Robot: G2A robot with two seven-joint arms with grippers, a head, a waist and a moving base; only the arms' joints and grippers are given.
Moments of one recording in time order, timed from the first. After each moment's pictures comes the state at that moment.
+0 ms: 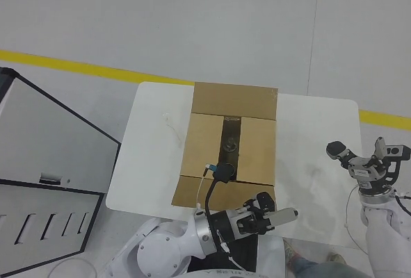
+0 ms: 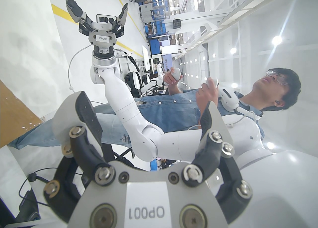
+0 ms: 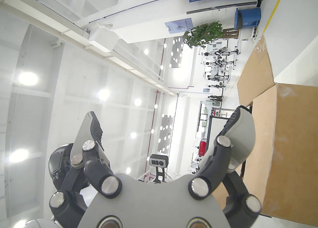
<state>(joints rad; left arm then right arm) 1.71 -1.21 -0.88 -2.35 0.15 0.14 -0.46 -1.64 -1.16 1.78 -1.43 0.95 -0.43 1.04</state>
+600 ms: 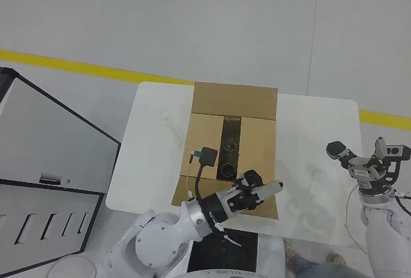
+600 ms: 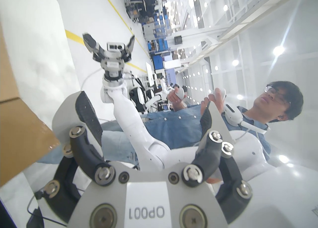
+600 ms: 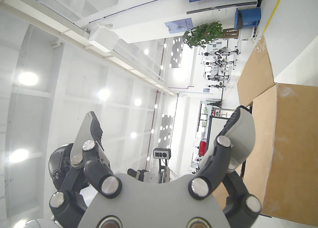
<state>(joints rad) 1.67 -1.22 -0.95 -2.30 0.17 0.12 -0.33 -1.64 -1.16 1.78 -1.43 0.95 -0.43 1.04</state>
